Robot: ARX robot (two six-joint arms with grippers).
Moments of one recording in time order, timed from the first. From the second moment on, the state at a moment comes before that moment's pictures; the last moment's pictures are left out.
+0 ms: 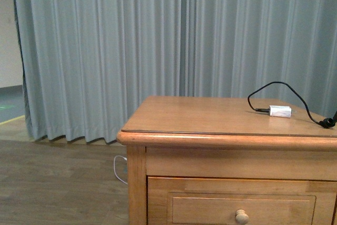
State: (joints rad) left arm 0.00 0.00 0.02 0.00 0.00 0.00; right arm 0.00 0.33 0.00 0.33 0.00 0.00
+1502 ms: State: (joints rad) left arm 0.00 0.00 0.02 0.00 0.00 0.00; right arm 0.00 0.00 0.01 0.00 0.00 0.00
